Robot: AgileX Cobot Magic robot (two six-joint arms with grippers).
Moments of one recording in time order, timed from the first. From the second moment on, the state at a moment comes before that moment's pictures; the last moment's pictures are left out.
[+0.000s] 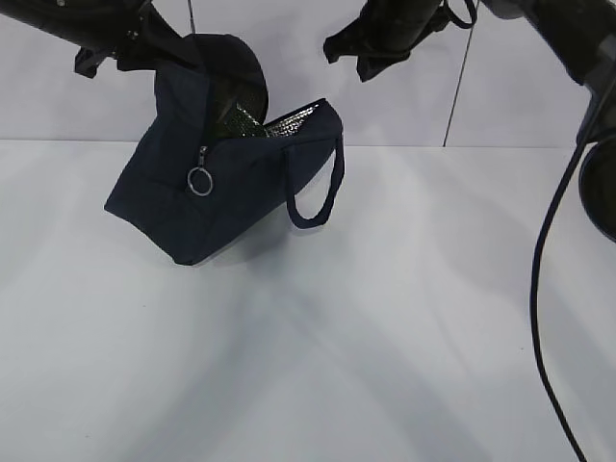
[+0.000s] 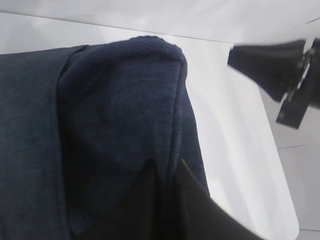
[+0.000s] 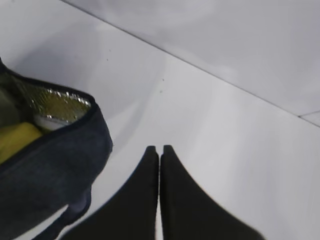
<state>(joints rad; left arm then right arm) -0.13 2.00 -1.75 -1.00 0.96 0.40 0.36 2.50 -2.73 -0.03 1.20 -0.13</state>
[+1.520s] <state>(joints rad) -0.25 1.86 -1.74 -0.83 0.85 0.48 0.35 1.74 -1.52 0.02 0.86 -0.07</state>
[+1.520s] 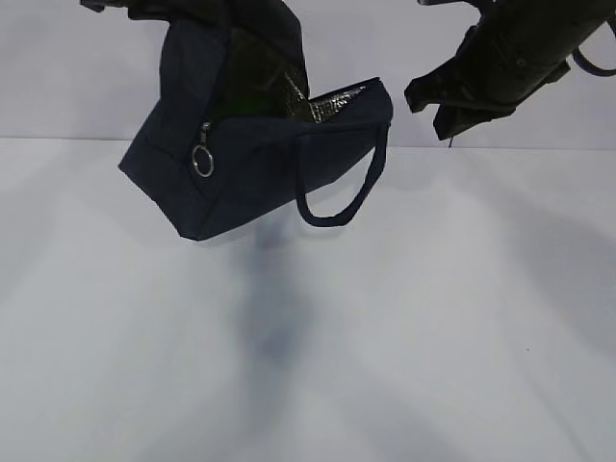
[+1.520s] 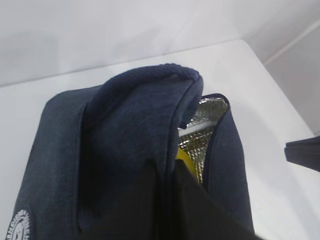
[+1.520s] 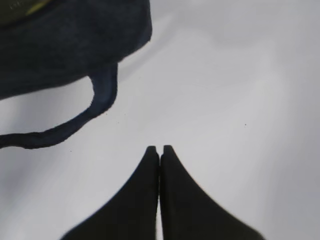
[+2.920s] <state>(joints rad) -0.39 1.53 -1.21 -1.19 0.21 0.50 0.37 1.47 -1.04 0.10 0.51 0.03</state>
